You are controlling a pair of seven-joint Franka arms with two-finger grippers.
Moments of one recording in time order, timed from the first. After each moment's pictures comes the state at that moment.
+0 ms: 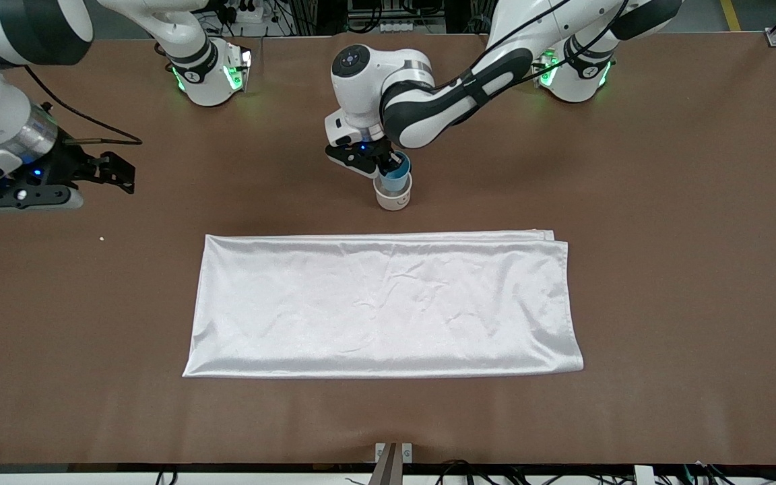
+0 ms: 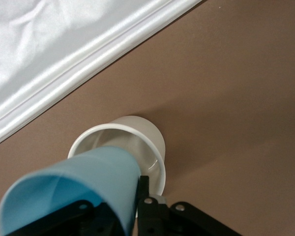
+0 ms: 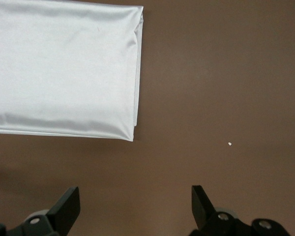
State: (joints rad) left arm -0.32 0.74 -0.90 -1.70 0.72 2.01 -0.93; right arm -0.01 -0.05 0.11 -1.77 -0.04 1.68 0.03
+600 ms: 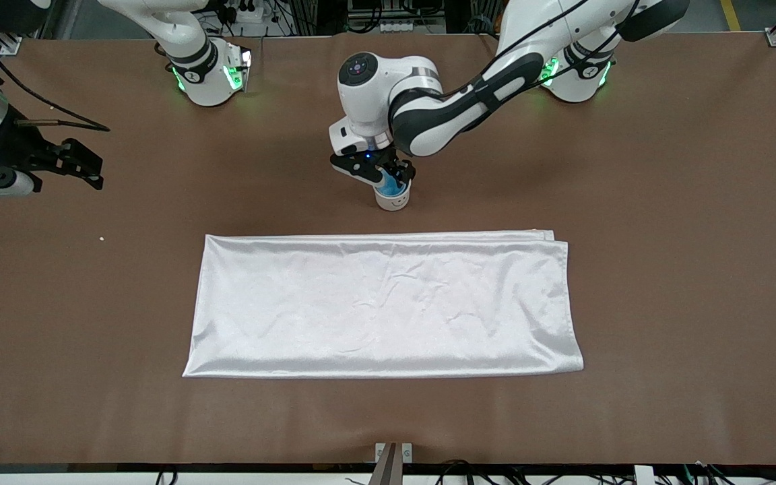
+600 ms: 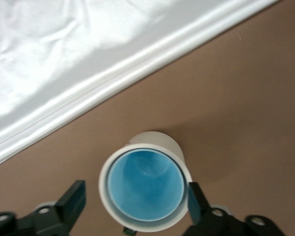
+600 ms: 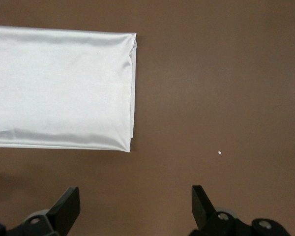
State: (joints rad) left arm -0.27 0.71 -0.90 -1.69 0.71 2.01 -0.92; right arm -0.03 -0.04 0.10 -1.66 -0.04 1.65 0.03
